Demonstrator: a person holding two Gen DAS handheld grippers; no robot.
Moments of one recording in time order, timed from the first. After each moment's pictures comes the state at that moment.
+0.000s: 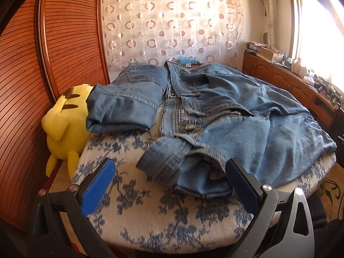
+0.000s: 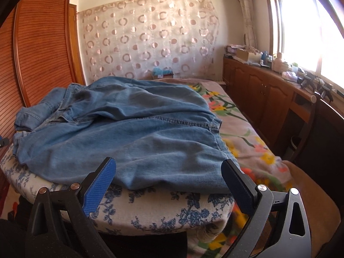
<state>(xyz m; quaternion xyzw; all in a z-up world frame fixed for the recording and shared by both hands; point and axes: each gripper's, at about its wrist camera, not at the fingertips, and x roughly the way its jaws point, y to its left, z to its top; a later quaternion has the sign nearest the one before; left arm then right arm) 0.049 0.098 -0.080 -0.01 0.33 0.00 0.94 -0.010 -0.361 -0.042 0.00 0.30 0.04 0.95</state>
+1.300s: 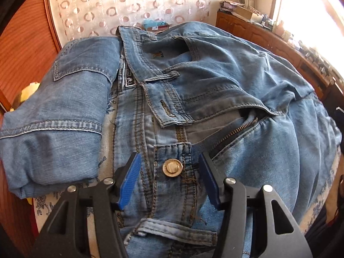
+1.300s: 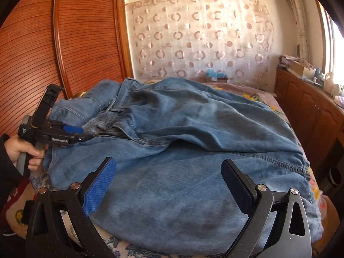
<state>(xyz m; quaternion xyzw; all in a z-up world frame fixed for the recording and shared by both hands) 0.180 0.077 -0.116 0.04 0.46 -0.11 0.88 0.060 -0.230 -0.033 -0.03 0.30 0.20 0.93</state>
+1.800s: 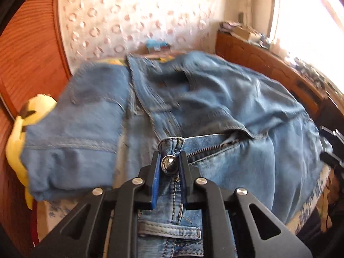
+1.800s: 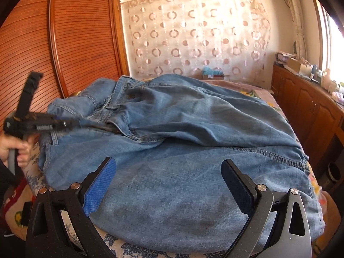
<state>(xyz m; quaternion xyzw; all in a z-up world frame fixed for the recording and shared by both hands) 0.162 0.106 -0.067 0.01 0.39 -0.11 0.91 0.063 -0.234 -0.040 -0.02 0.30 0.19 0.93</state>
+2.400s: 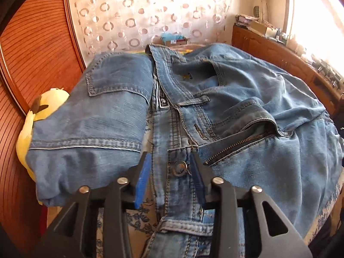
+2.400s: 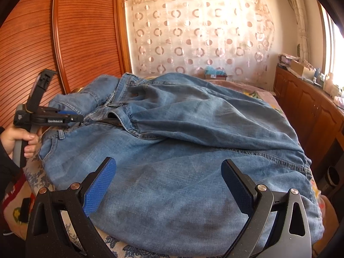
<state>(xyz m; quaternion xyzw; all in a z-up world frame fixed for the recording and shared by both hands) 0.184 0.113 -0.089 0.03 0.41 -0.06 0.91 0.068 -0.225 -0.039 -0.04 0.31 0.20 0.93</state>
